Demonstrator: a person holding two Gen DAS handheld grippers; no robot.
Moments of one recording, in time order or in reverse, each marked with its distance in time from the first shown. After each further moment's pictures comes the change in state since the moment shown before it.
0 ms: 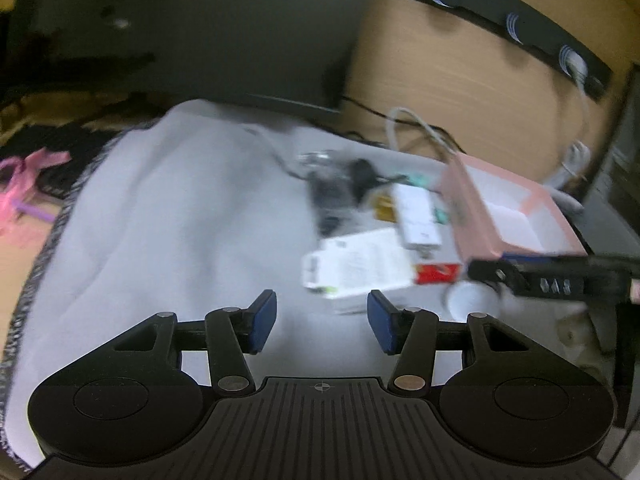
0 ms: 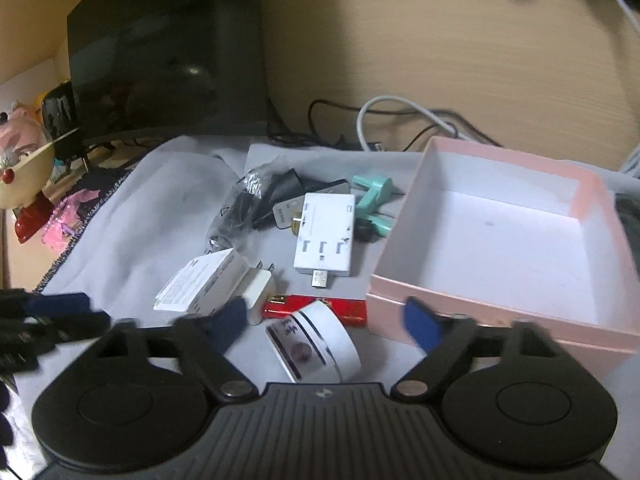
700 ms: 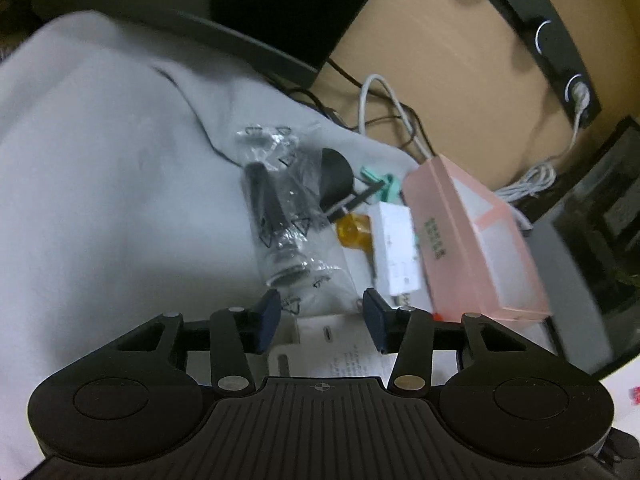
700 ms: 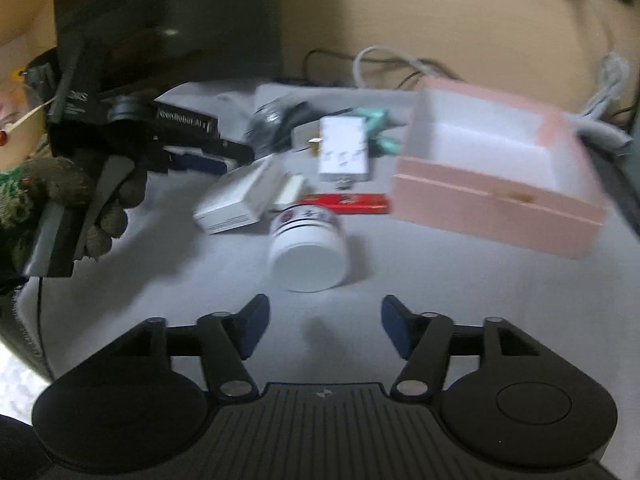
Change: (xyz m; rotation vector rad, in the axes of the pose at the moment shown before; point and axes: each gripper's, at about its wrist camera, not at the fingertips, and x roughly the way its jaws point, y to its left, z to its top) left arm 0.133 0.040 0.063 -0.098 0.229 -0.405; right arm -0.056 0.058 -0.053 0.038 0.092 -0.142
